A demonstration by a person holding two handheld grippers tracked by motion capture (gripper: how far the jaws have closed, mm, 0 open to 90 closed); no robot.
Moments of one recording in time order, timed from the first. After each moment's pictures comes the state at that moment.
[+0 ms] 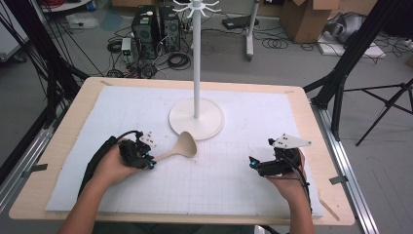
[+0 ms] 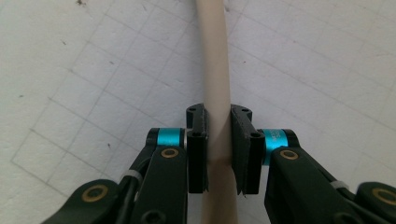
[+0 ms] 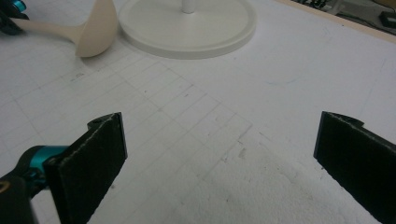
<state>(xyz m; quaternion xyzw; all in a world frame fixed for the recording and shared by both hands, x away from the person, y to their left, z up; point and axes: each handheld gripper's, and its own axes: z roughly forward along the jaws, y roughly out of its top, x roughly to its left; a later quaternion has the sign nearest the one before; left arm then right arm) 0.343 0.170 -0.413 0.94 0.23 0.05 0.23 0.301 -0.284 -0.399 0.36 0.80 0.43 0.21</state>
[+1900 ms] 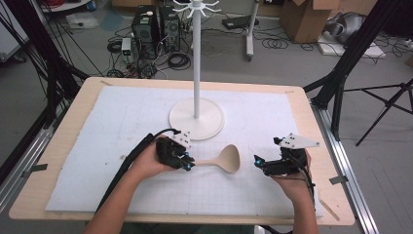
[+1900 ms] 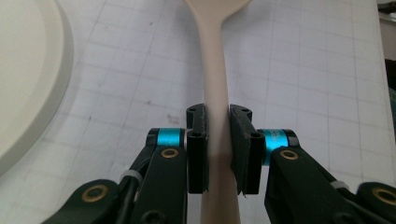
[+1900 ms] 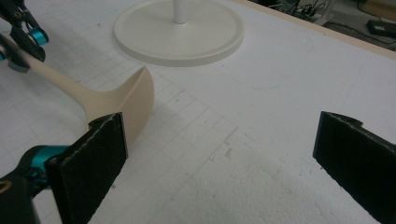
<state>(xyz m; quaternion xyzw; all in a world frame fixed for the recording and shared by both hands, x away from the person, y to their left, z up) 0.350 0.065 -0.401 0.94 0.08 -0.01 0.33 0.296 -0.296 -0.391 0.36 0.79 0.44 0.22</state>
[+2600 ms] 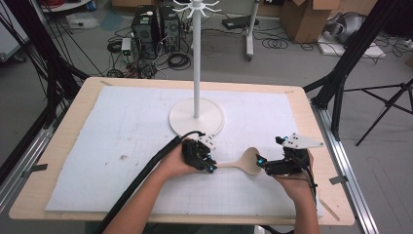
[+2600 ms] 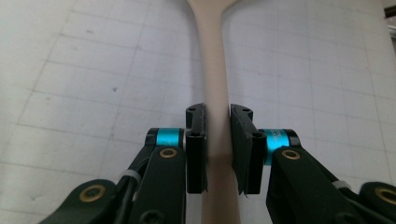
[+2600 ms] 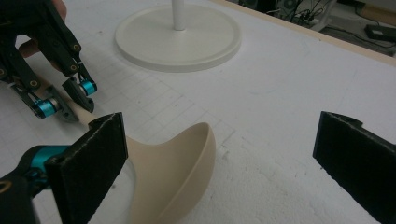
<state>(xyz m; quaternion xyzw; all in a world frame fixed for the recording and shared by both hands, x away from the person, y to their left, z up) 0.361 0.008 -0.426 0.94 0.07 -0.04 0.34 0.294 -0.300 -0.387 0.36 0.78 0.45 0.23</state>
